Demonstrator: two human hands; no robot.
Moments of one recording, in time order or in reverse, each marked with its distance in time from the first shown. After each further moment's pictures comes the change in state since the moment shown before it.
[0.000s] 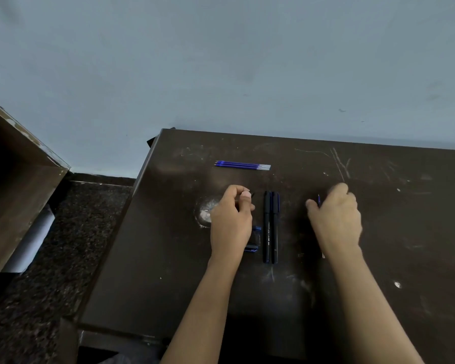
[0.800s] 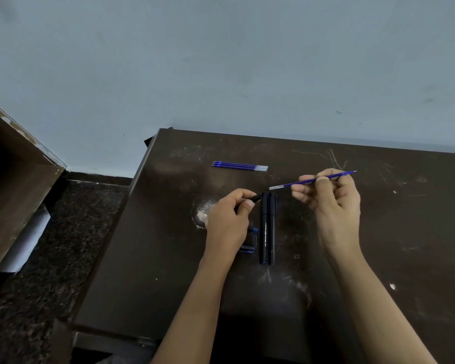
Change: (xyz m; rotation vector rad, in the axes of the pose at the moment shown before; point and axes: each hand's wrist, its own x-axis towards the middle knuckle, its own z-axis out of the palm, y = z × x) left_hand 0.003 -0.003 -0.005 0.069 -0.123 0.062; right_hand -0.019 -0.018 -0.025 1.293 -0.146 -0.114
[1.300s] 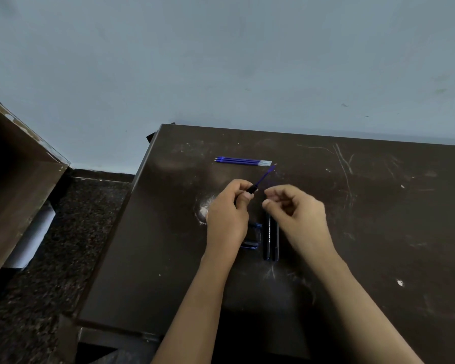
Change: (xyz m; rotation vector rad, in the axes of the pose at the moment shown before) left_hand -0.001 0.000 -0.004 0.011 0.085 0.055; right_hand -0.014 0.031 0.012 -0.764 -0.288 -0.149
